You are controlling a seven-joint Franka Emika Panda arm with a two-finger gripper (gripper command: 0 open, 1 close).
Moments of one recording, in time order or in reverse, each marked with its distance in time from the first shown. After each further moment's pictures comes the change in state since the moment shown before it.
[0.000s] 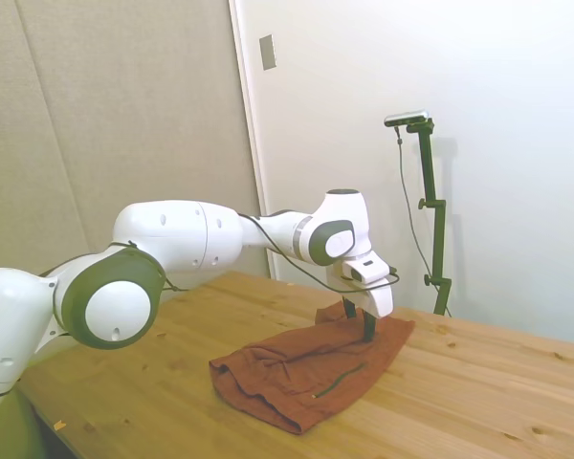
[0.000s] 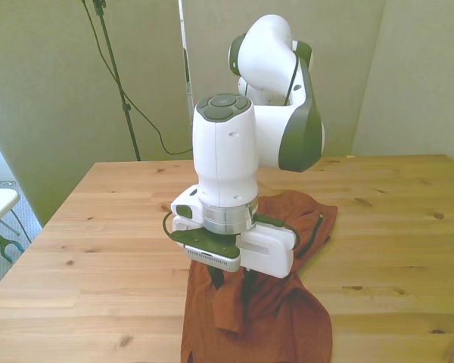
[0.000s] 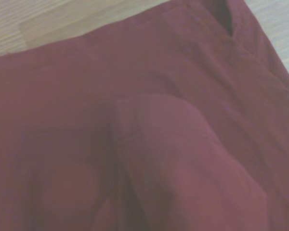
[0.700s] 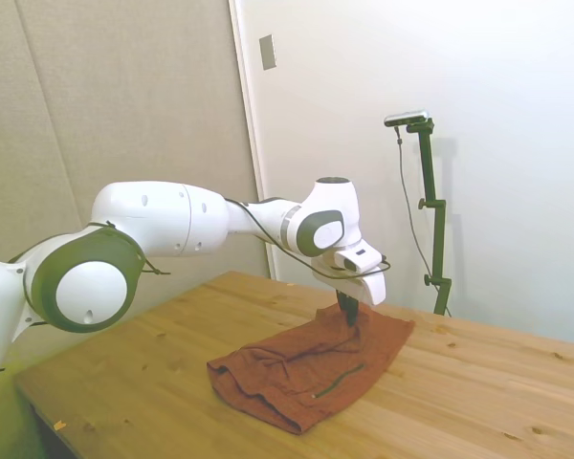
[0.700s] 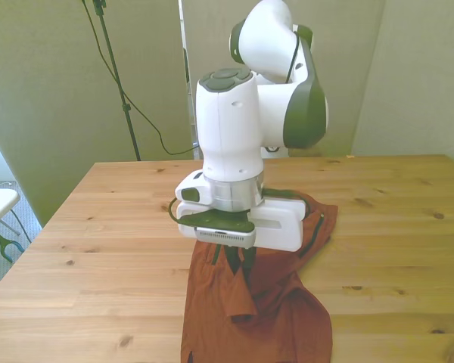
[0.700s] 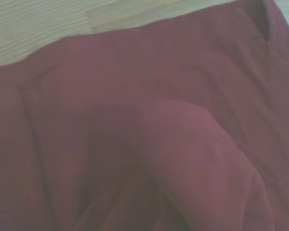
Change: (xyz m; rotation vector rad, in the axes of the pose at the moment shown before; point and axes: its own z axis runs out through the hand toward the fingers) arm -0.023 0.006 -0.040 0.074 -0.035 -0.154
